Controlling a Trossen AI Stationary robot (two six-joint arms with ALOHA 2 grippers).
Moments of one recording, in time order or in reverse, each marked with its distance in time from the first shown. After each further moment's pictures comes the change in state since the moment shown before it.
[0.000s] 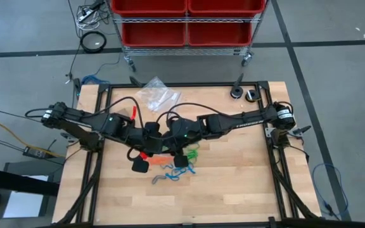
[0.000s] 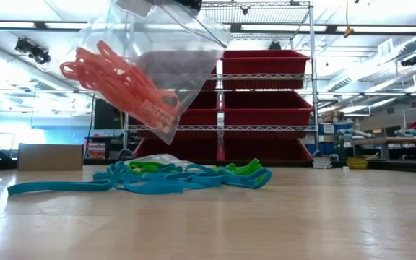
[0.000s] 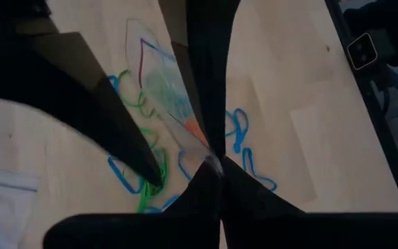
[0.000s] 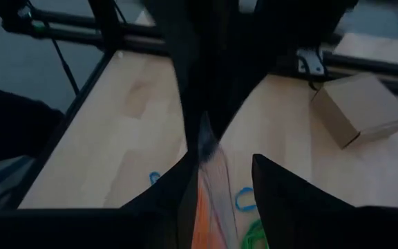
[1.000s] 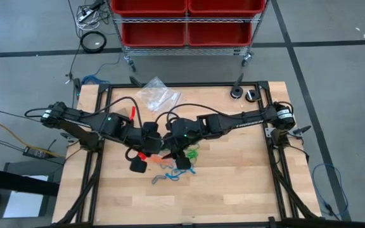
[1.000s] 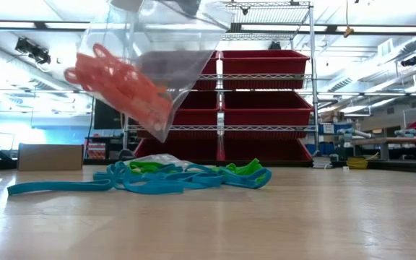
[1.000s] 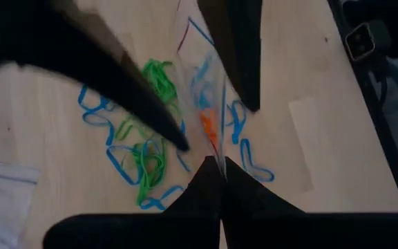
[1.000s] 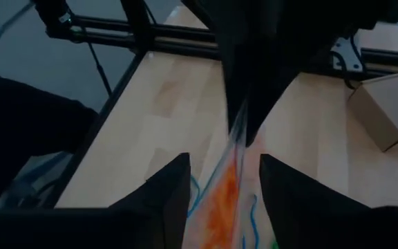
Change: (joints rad) left arm -0.009 -0.004 0.003 -0.024 0.006 -0.003; right arm -0.002 -0.001 -0.002 0.014 -0.113 0.029
